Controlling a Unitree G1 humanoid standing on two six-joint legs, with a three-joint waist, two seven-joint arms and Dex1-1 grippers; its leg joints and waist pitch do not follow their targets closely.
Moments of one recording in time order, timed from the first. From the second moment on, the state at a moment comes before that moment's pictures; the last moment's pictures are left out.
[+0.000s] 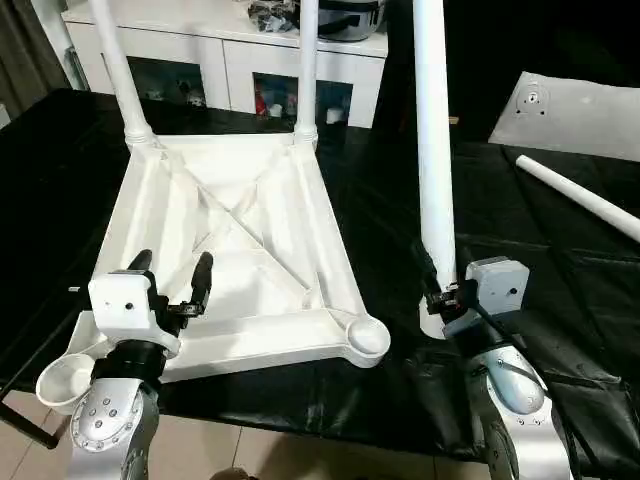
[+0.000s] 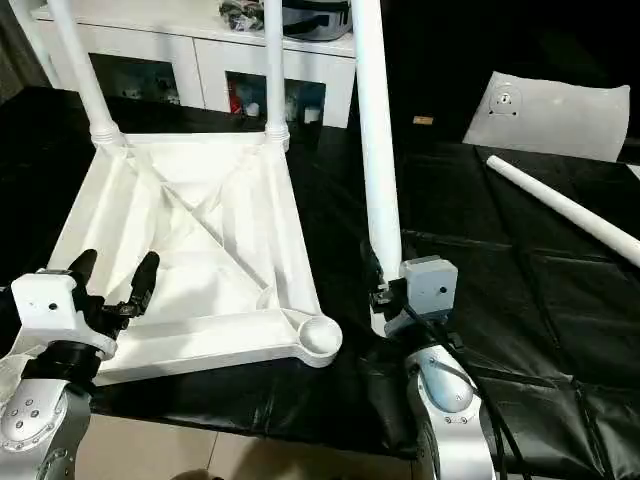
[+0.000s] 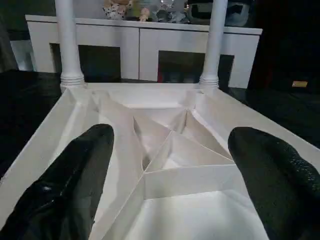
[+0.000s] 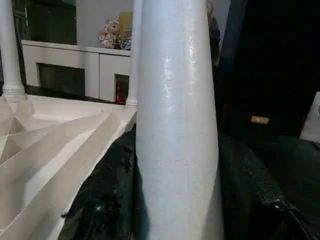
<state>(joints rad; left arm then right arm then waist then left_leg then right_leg) 0.18 0.11 0.13 -0.30 -0.13 0.05 -0.16 0.06 -0.02 0.01 -0.13 0.03 -0.08 0.22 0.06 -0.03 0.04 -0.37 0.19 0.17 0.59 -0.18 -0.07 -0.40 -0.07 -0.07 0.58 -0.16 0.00</state>
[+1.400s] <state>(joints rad) 0.18 0.11 0.13 -0.30 -0.13 0.05 -0.16 0.06 -0.02 0.01 -0.13 0.03 -0.08 0.22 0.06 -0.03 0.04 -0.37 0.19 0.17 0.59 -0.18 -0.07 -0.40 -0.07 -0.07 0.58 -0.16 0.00</state>
